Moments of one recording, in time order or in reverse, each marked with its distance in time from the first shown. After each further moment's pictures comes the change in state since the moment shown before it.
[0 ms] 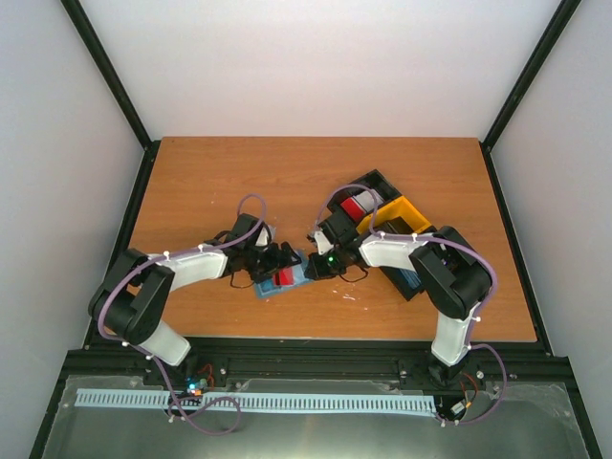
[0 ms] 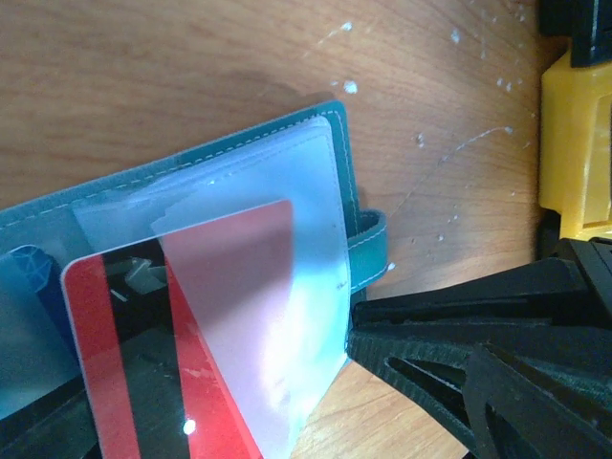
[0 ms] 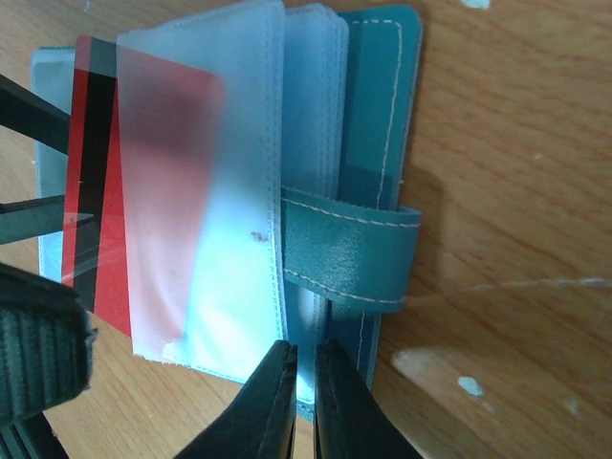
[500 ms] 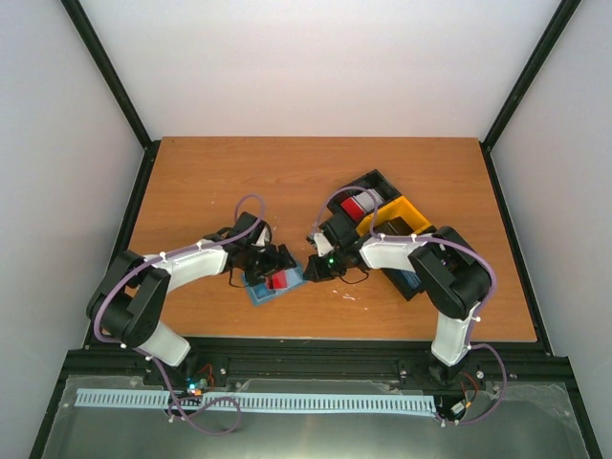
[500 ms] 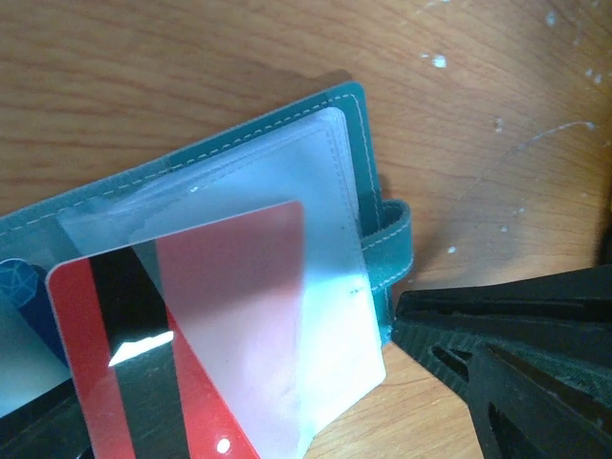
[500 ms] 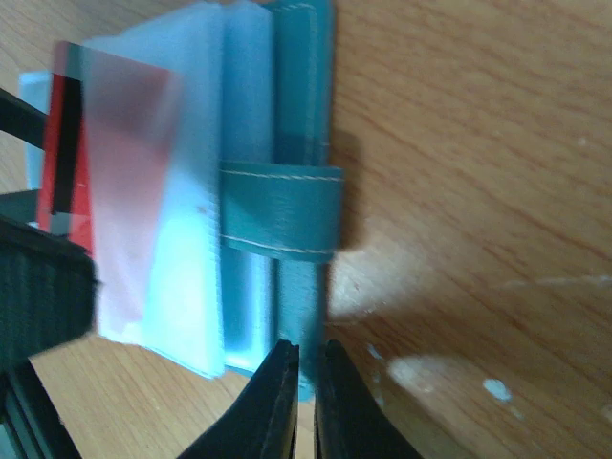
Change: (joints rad) left arm -0.013 -0.022 0.062 -0.205 -0.072 -0.011; right arm 0.003 0.000 -0.027 0.053 -0.046 0.000
